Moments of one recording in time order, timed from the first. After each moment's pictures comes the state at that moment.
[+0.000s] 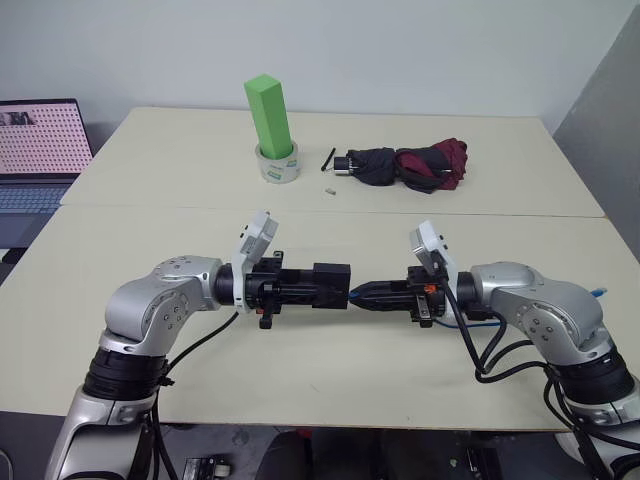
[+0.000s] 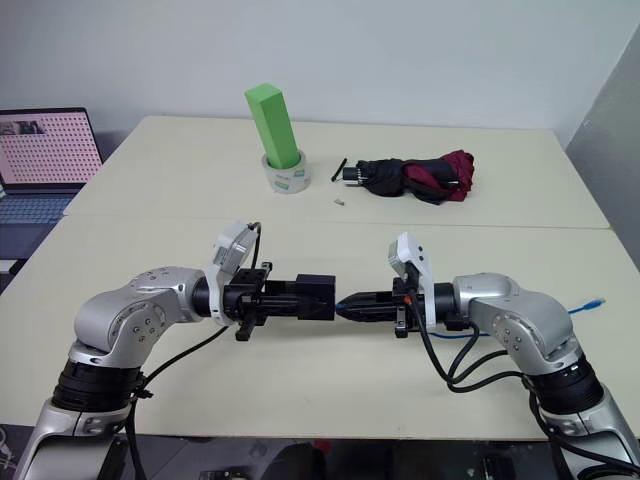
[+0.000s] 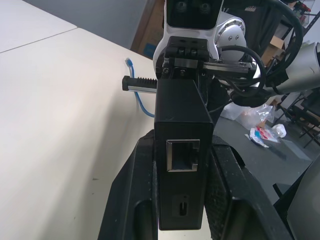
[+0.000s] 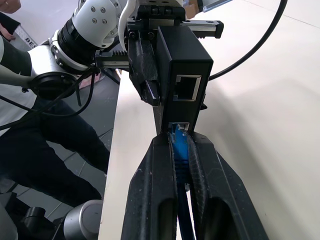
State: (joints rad) left arm -0.48 0.64 -0.04 -0.16 -0.74 0.79 -1.25; right arm -0.51 -0.62 0.21 -0.33 0.78 0.82 0.93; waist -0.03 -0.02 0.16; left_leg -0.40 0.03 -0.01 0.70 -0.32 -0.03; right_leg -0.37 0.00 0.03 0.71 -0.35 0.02
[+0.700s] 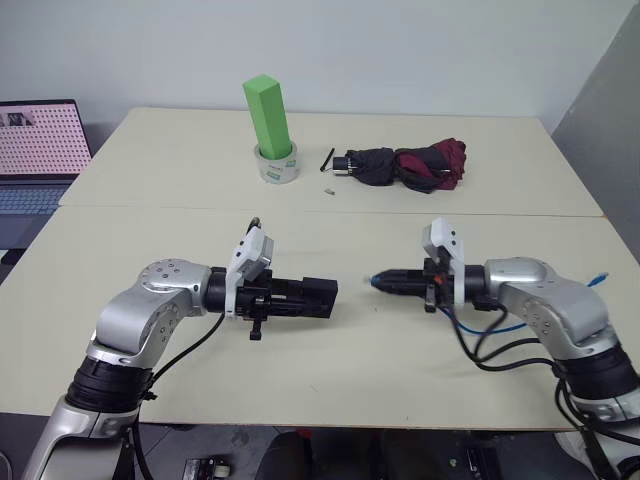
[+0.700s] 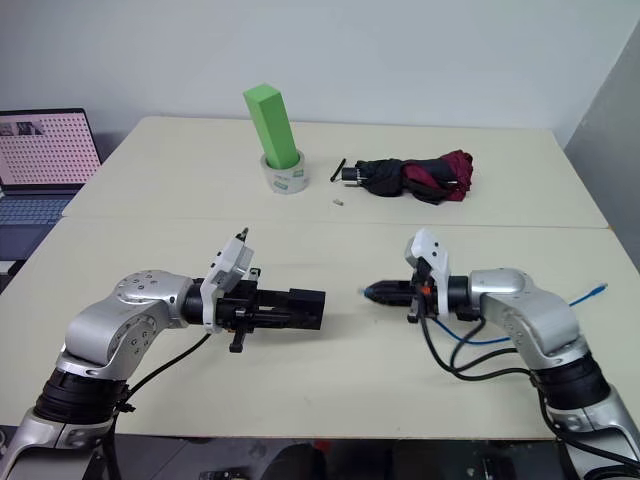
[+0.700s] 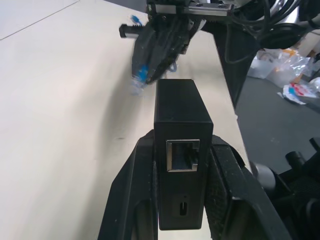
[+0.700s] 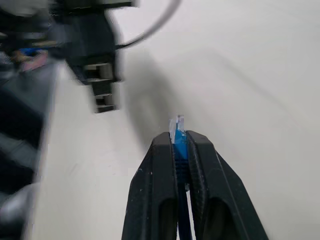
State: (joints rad) left arm -0.41 0.71 -0.08 -0.15 -0.57 0.57 -1.25; right arm -0.52 -0.59 0.20 -0.12 0.48 0.62 0.83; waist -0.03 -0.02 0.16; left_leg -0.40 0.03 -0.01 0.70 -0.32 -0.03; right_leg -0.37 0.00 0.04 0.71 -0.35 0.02
